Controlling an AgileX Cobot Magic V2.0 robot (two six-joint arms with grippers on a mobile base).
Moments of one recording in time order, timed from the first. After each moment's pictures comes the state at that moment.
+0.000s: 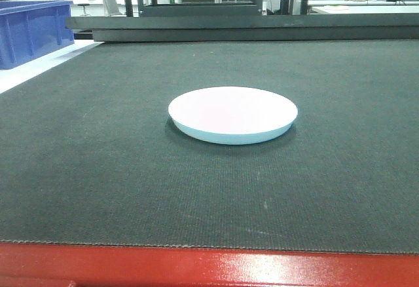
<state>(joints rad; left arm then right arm) -0.02 -0.02 0.03 -0.20 0.12 0.25 0.00 -0.01 0.03 0.07 0.10 -0.06</state>
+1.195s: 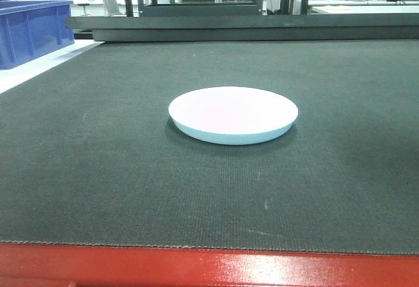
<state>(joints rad) -0.02 -0.02 0.03 -0.20 0.12 0.25 0.19 1.03 -0.96 0.12 0.62 -0.04</state>
